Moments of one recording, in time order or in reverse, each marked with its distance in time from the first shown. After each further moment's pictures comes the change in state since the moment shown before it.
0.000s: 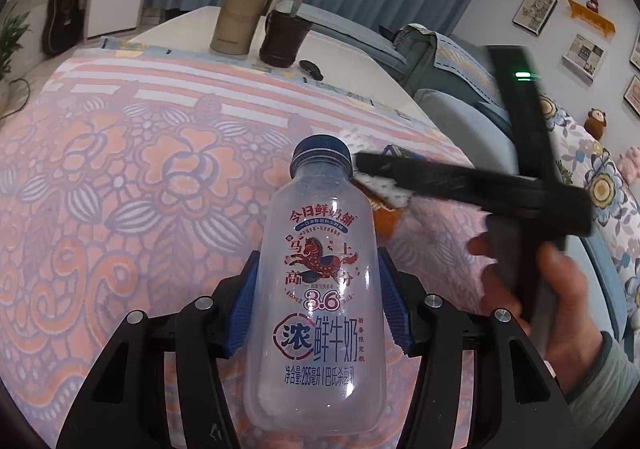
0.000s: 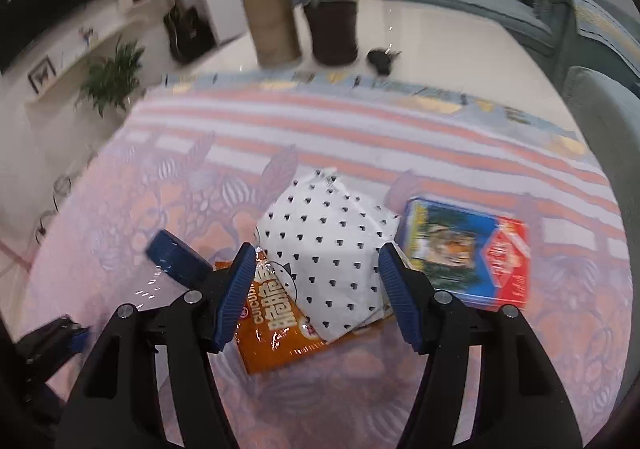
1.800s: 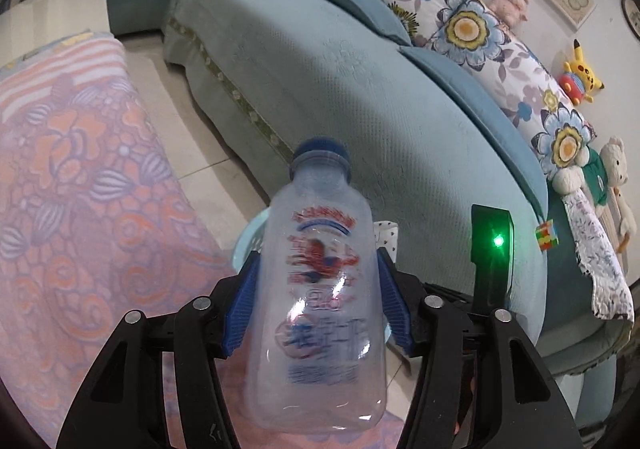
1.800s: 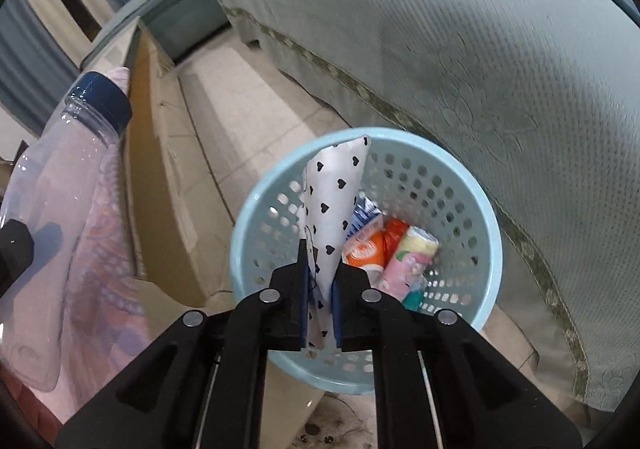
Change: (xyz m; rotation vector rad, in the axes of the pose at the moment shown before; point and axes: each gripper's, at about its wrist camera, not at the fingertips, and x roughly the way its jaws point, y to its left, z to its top) left arm 0.128 -0.369 -0.086 0.368 0.403 -0.465; right arm -0.211 -0.310 -0.320 0.884 0.034 -0.393
